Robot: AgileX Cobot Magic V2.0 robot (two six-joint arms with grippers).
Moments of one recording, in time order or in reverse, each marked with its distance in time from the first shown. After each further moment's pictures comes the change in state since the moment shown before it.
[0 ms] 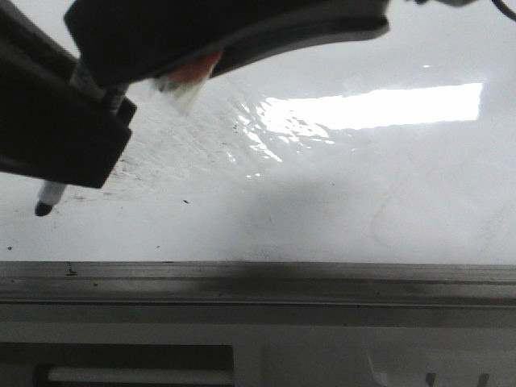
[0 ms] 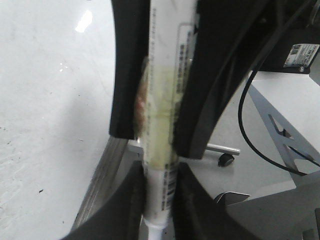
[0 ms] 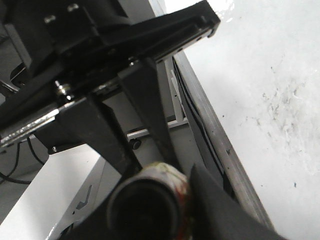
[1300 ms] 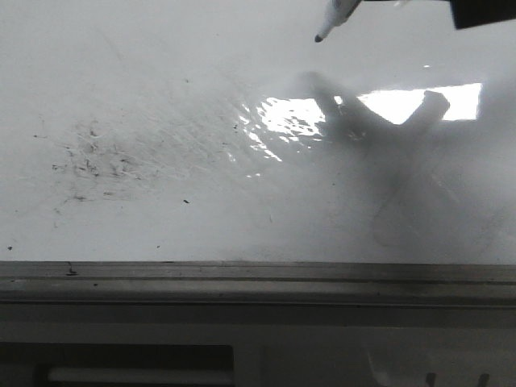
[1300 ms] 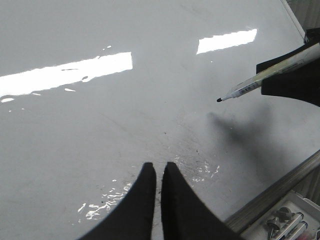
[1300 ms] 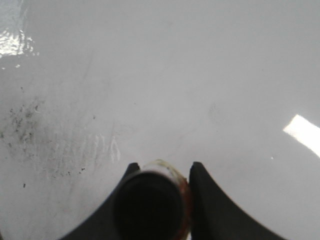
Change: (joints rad) left arm 0.235 -0.624 0.321 -0.153 -0.387 -0.205; right arm 0.002 -0.186 0.235 -0.263 -0.761 -0.081
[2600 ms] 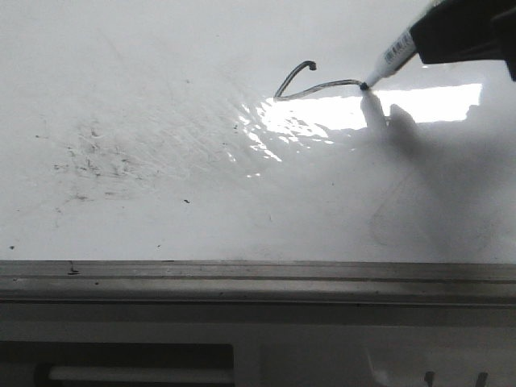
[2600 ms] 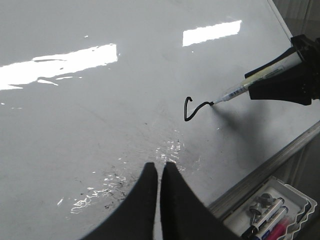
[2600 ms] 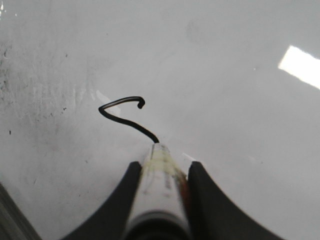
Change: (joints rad) left arm 0.000 0.000 0.000 0.000 0.062 0.000; right arm 0.030 -0.050 0.009 0.866 -0.083 -0.704
